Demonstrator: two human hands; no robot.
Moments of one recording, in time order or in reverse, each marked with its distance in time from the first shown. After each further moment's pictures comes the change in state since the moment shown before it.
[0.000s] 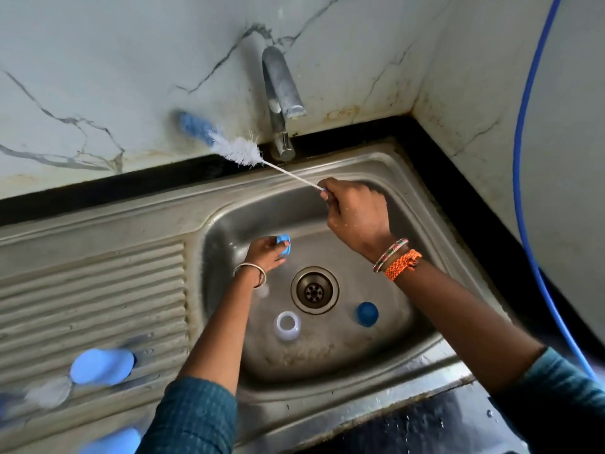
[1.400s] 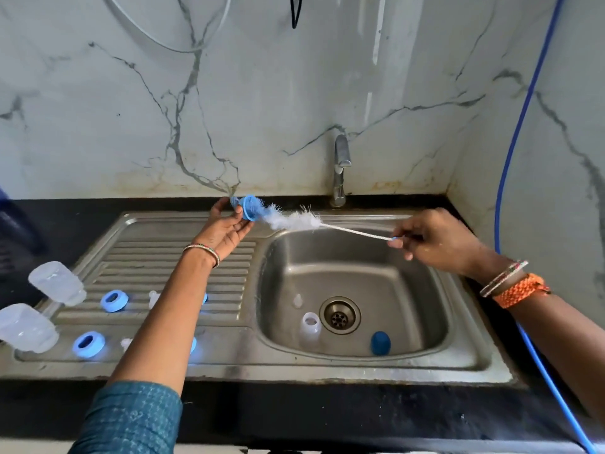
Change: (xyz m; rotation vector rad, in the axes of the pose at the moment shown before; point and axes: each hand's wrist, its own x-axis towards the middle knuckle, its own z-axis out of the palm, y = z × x) left_hand -0.205 0.099 -0.116 -0.744 0.033 0.443; right_hand -0.072 0.001 -0.168 0.062 -0.278 -0.237
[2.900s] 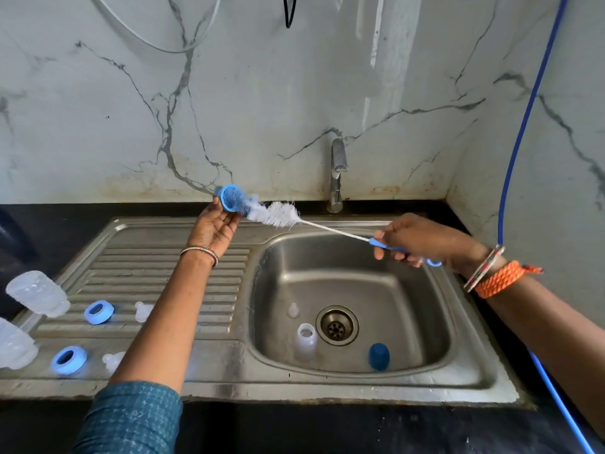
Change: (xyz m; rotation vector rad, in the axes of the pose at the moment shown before) left_hand 0.035 -0.002 -0.008 -0.157 -0.034 0.163; right_hand 0.033 -0.013 0.000 0.469 -0.338 0.293
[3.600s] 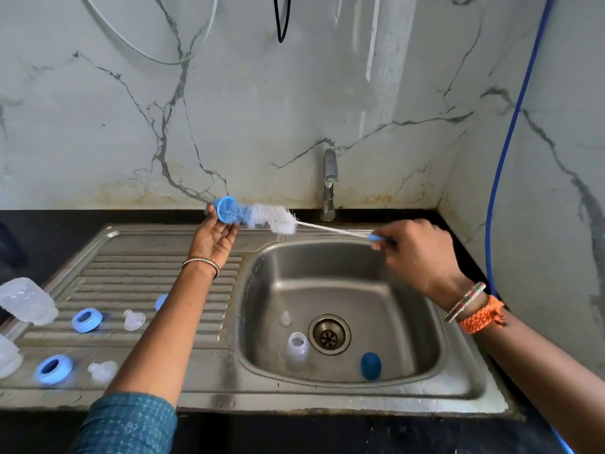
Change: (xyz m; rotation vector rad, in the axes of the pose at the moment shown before) left_hand -0.007 -0.017 0.011 -0.006 0.103 0.030; right_hand -0.009 0.018 0.014 -0.611 0.603 -0.189
